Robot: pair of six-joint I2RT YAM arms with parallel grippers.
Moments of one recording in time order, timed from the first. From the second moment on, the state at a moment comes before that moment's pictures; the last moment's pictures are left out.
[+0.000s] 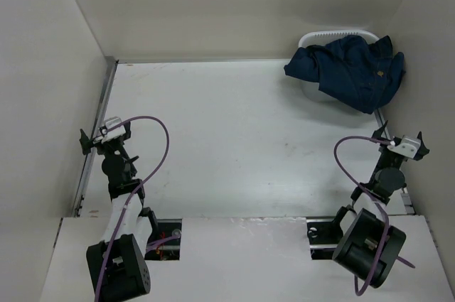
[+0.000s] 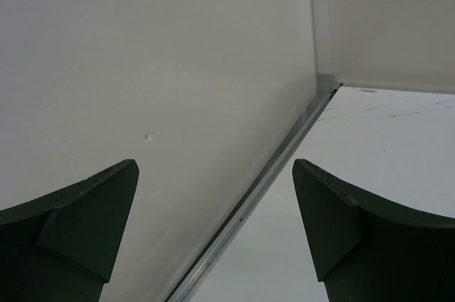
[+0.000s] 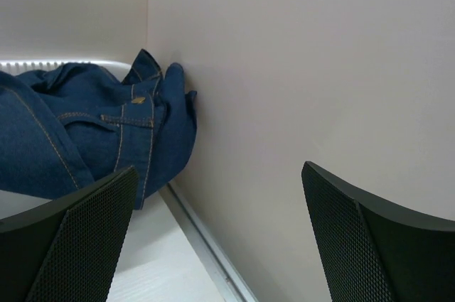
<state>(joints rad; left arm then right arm) 0.27 0.81 0.14 0.99 -0.30 0.34 -0.63 0.91 0.05 1.29 -0.11 -0.11</state>
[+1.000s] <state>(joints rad) -0.05 1.11 0.64 0.42 -0.12 0.33 0.07 1.36 1.24 0.17 0.39 -0.12</state>
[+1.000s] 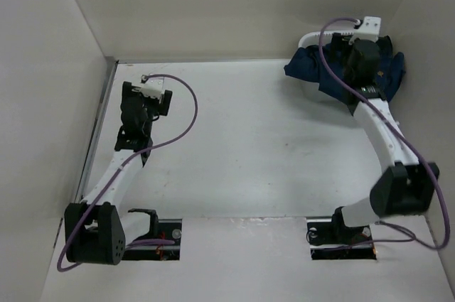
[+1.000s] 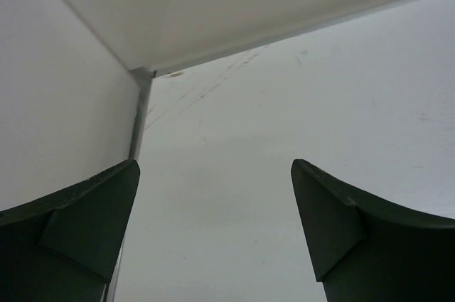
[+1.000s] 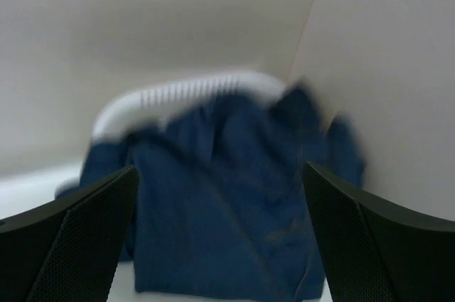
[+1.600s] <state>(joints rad) -0.15 1.27 0.75 0.15 -0.08 0.34 -0.05 2.03 1.86 -0.35 0.44 0.22</state>
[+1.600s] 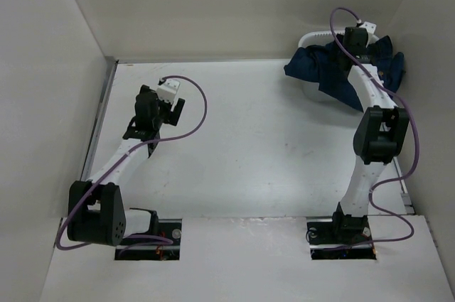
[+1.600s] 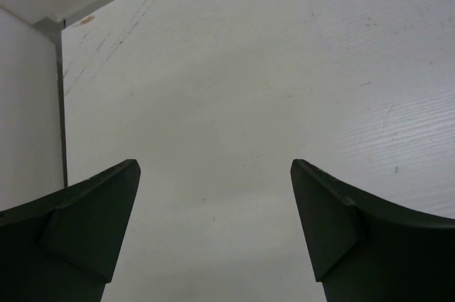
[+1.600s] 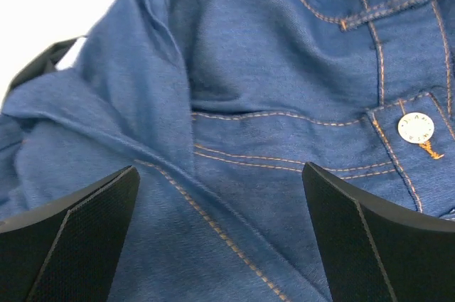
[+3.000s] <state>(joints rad) 0.22 0.84 0.67 0.12 -0.11 0.31 1.07 1.91 1.75 0.19 0.76 -0.35</state>
